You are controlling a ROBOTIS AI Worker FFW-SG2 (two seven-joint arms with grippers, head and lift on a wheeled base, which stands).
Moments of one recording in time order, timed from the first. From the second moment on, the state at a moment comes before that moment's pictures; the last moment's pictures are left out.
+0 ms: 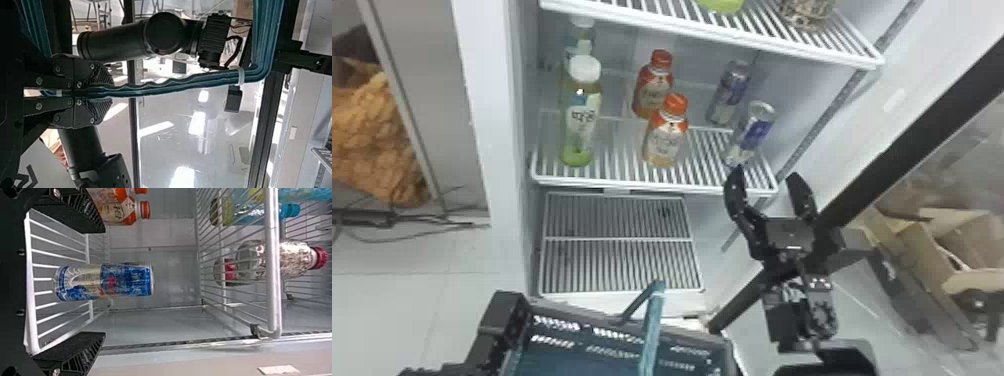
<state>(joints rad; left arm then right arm) 0.22 0.19 -0.21 -1.81 1.53 1.56 -0.44 0.40 -0.17 -0.12 -1.80 -0.25 -0.34 0.03</state>
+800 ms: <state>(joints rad) 0.22 0.19 -0.21 -1.81 1.54 1.56 -0.44 0.28 -0.19 -0.11 -1.70 -0.23 -0.30 0.04</state>
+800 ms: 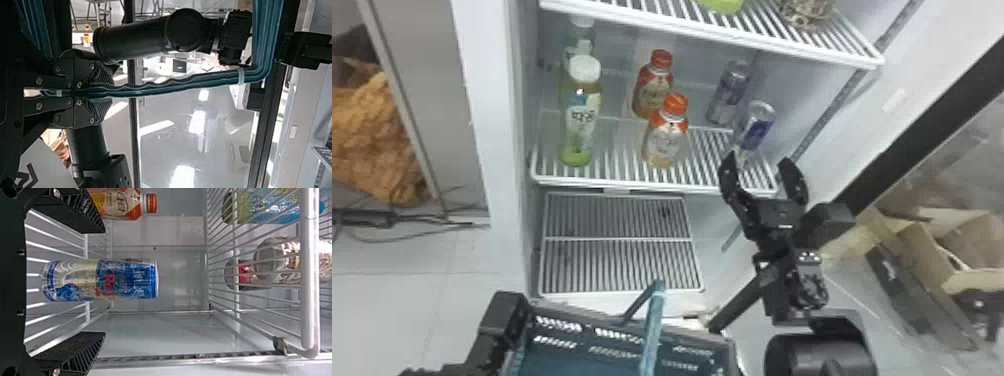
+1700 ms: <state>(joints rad) 0.22 0.19 -0.22 -1.81 1.55 1.56 -0.44 0.13 -0.21 -0.08 -1.61 -0.18 -0.28 0.04</state>
